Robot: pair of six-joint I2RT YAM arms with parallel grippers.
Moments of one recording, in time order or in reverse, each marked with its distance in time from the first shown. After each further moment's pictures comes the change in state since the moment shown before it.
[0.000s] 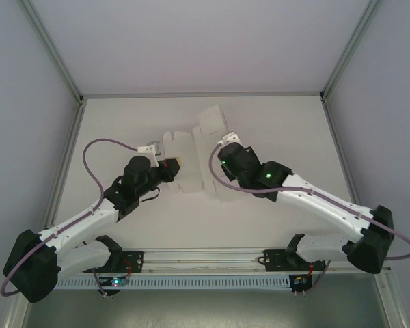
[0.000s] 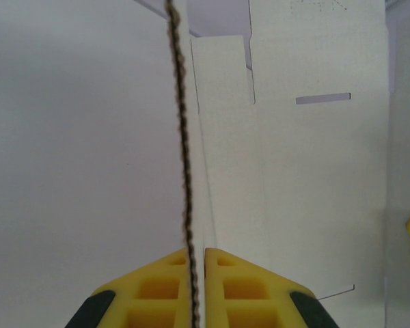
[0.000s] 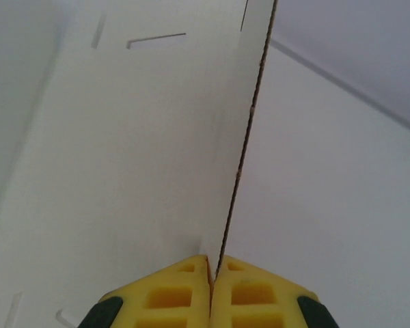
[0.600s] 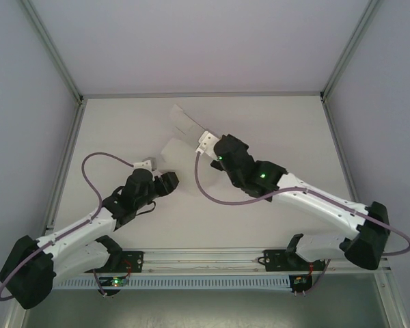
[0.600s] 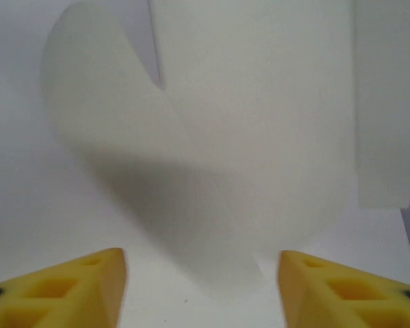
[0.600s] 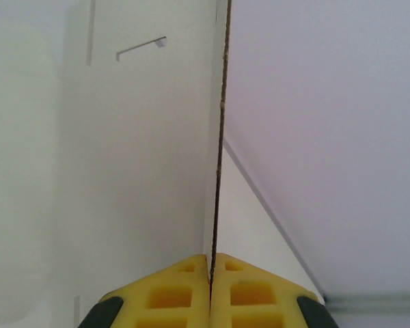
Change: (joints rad) left arm -0.031 -0.101 -0.118 -0.186 -0.106 -0.066; right arm 0.025 -0.001 0.019 0.294 -0.062 -0.649
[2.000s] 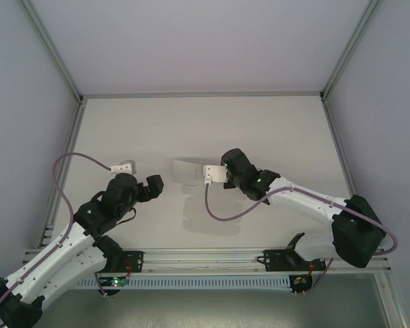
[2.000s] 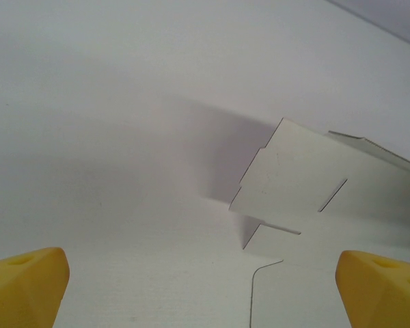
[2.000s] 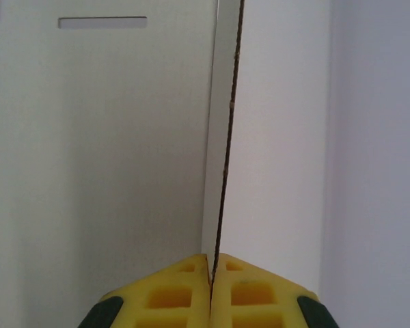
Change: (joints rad) left arm 0.000 -0.275 0.147 -0.540 -0.223 0.134; right arm -0.130 0.072 -0.351 0.237 -0.277 -0.484
